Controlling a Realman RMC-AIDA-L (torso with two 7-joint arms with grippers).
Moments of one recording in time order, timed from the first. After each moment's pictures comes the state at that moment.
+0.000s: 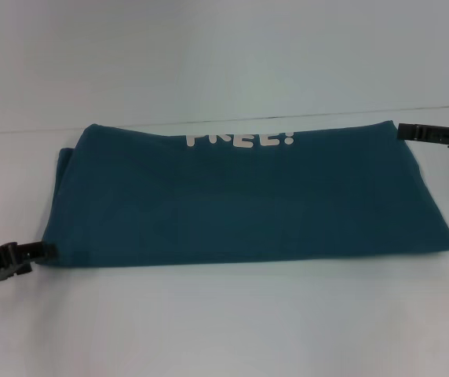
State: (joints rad) left arm -0.46 -2.12 0.61 0.89 2.34 1.22 -2.40; right arm 0.60 1.91 -0.46 -0.68 -2.13 -1.34 2.00
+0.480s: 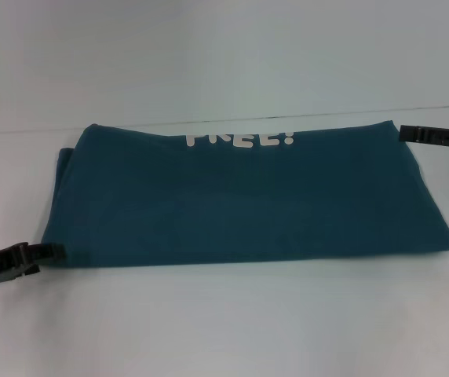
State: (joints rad) left arm -0.50 -2.11 0.63 0.82 2.35 1.17 -2.40; right arm 0.59 1.91 -0.46 -0.69 -2.13 -1.34 2.00
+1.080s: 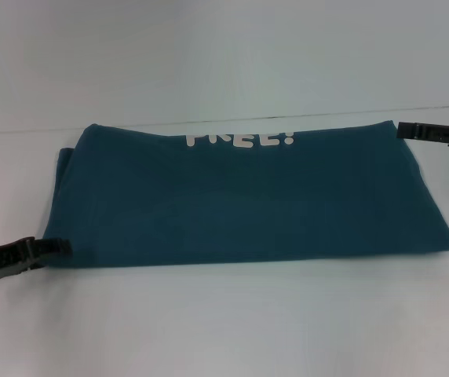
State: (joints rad) left arm -0.53 -2.10 0.63 0.78 2.36 1.15 -2.40; right arm 0.60 1.91 -0.46 -0.69 -2.13 -1.34 2.00
